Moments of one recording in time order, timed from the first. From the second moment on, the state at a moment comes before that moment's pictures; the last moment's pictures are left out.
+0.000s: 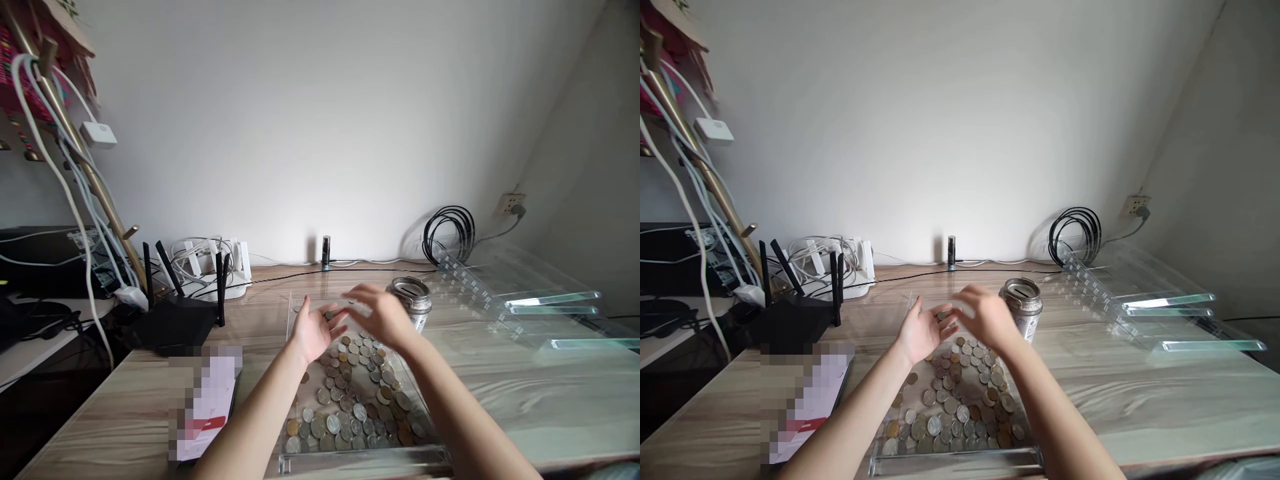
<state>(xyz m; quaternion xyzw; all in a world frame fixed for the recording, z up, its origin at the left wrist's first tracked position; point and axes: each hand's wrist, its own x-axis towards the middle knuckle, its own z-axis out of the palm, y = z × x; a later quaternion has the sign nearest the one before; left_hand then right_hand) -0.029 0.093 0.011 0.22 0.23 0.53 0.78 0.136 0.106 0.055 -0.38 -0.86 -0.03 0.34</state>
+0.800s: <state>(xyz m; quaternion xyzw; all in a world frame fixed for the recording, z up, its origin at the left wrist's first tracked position) -0.033 0.097 0.018 0.26 0.37 0.60 0.66 0.226 0.147 0.068 -0.62 -0.71 -0.04 0.32</state>
